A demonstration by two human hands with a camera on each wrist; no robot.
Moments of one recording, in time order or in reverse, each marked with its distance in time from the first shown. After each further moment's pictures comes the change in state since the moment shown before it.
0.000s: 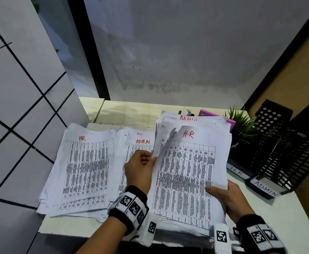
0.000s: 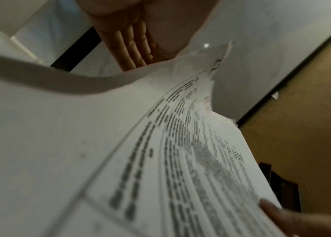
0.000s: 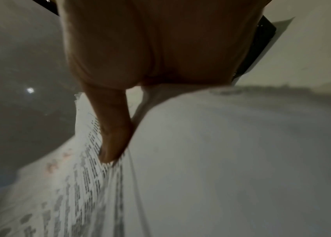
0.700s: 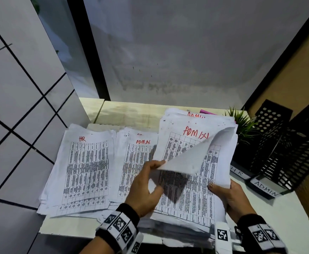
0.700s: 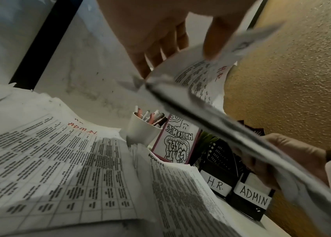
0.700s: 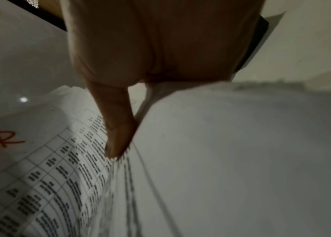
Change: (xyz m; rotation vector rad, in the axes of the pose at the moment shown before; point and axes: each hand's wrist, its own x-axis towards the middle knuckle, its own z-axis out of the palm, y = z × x) left_hand -0.032 -0.014 -0.031 0.039 -0.548 0.331; right_hand -0.004 -0.005 0.002 0.057 0.011 -0.009
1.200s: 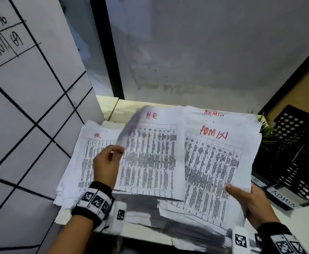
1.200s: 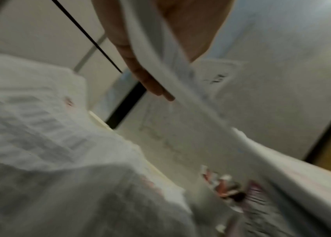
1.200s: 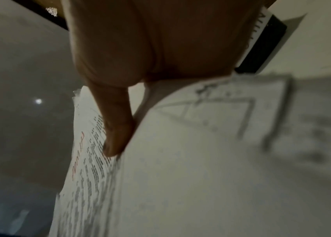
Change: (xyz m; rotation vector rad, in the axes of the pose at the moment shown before) left_hand 0.024 -0.025 -0.110 0.076 0.598 -0.200; right_hand 0.007 -0.005 -0.008 -0.085 0.094 -0.011
